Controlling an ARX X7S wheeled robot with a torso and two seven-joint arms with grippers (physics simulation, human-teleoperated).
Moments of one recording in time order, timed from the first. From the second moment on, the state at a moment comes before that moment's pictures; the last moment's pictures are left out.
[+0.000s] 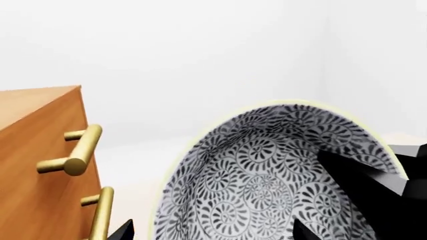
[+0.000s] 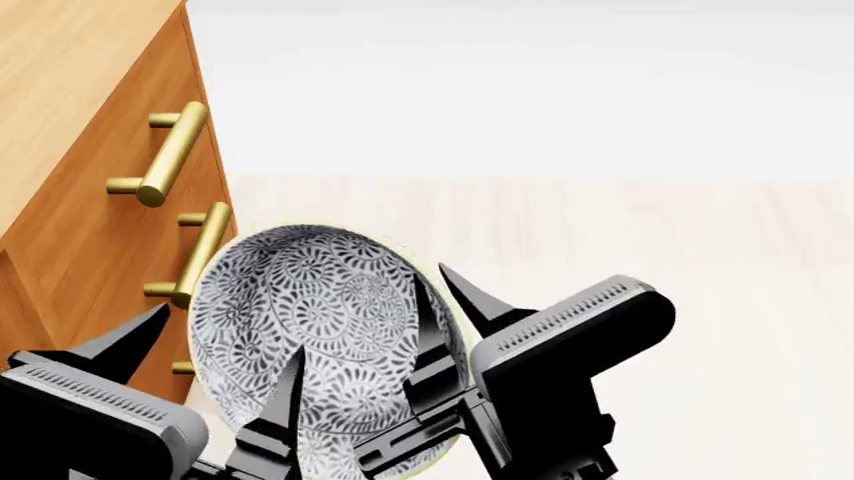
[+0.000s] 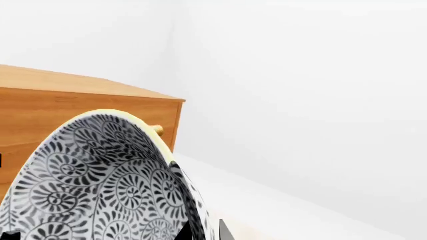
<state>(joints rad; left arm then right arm) -0.29 -0.12 0.22 0.83 -0.27 -1.02 -0.11 0.53 0.58 -0.61 -0.31 0.55 0.22 0.19</state>
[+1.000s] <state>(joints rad) -0.32 -0.14 0.17 0.68 -0.33 -0.92 -0.10 0.51 0.61 -0.62 -0.36 0.54 0.21 0.19</state>
